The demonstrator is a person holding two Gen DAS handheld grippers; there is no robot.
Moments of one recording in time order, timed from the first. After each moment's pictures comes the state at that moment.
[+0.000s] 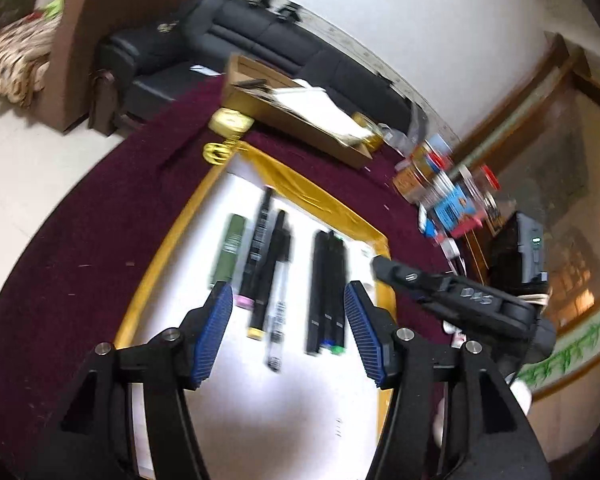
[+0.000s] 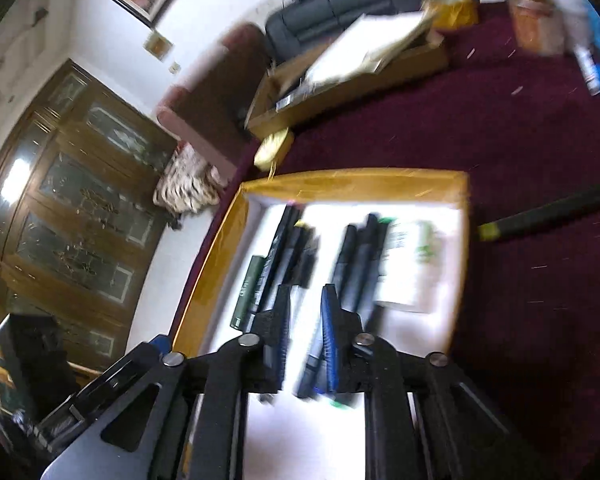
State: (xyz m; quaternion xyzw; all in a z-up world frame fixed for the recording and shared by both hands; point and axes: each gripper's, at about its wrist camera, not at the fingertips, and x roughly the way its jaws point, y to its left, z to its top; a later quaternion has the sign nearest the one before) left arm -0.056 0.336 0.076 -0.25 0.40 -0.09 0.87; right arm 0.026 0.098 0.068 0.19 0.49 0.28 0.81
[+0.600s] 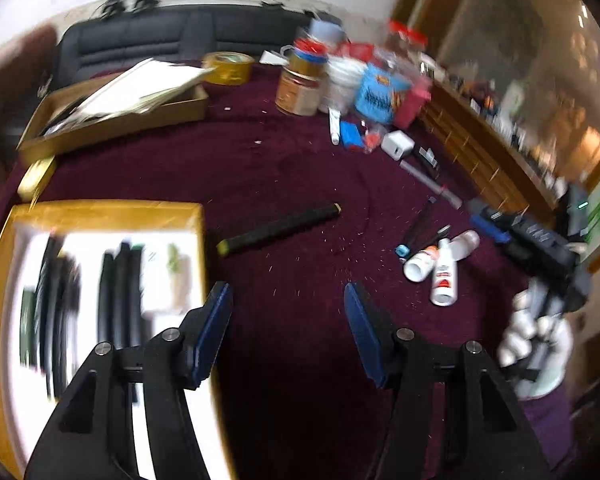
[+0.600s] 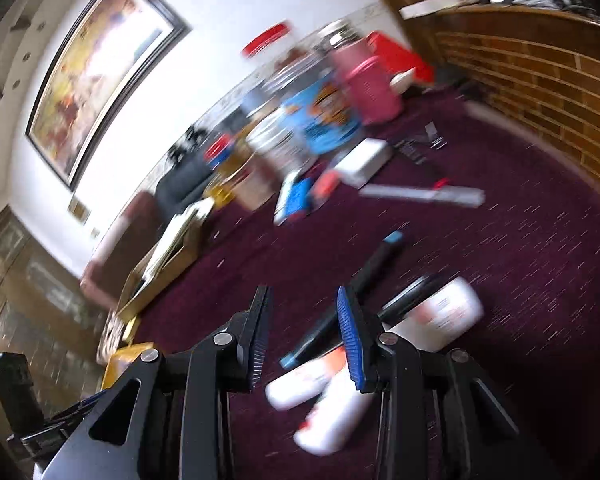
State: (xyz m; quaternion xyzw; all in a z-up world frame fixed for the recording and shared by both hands) left arm 0.019 0.110 0.085 -0.02 0.45 -0.18 0.87; right arm -0.005 -0.218 0.067 0.31 0.32 0.04 0.90
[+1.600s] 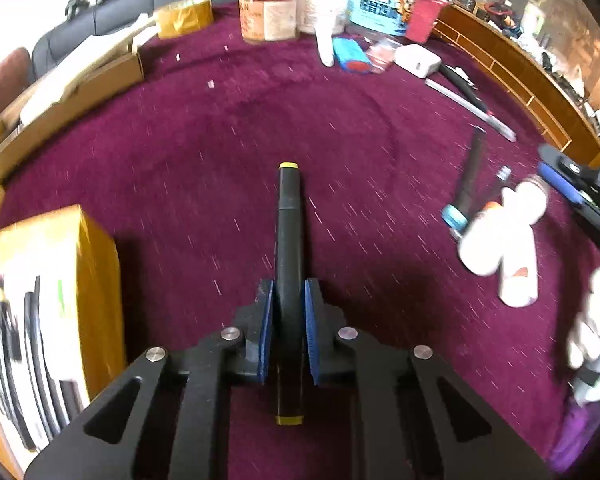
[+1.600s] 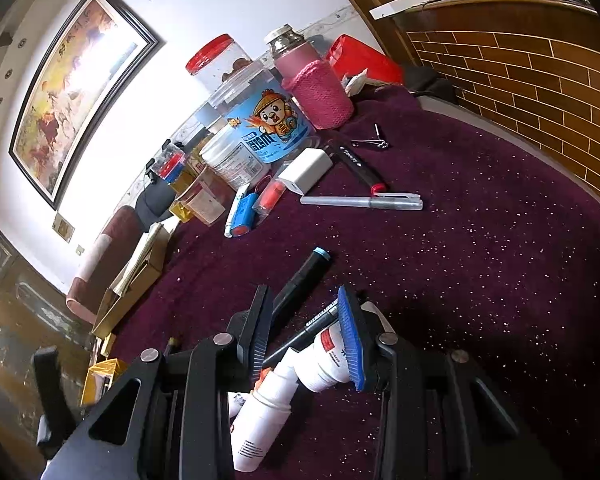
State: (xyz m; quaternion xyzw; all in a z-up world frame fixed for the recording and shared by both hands) left arm 0.049 0.041 0.016 0.07 0.52 -0.16 0.83; right arm -0.008 -0.257 0.036 0.32 0.32 0.02 0.89
